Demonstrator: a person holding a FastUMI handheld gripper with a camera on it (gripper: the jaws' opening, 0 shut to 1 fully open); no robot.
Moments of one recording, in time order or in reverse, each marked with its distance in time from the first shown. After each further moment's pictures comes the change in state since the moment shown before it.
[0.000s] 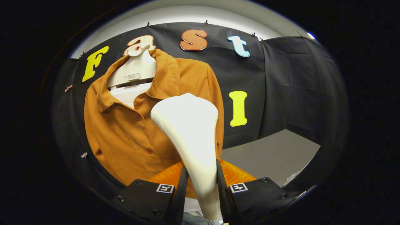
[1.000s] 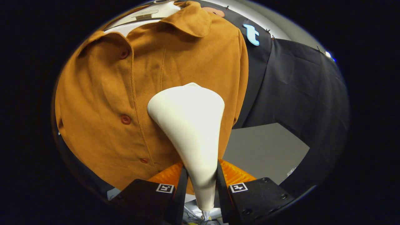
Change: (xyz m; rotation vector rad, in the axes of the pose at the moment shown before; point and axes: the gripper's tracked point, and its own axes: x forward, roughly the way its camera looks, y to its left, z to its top) arm 0.065 0.011 -0.094 -0.178 0.235 -0.203
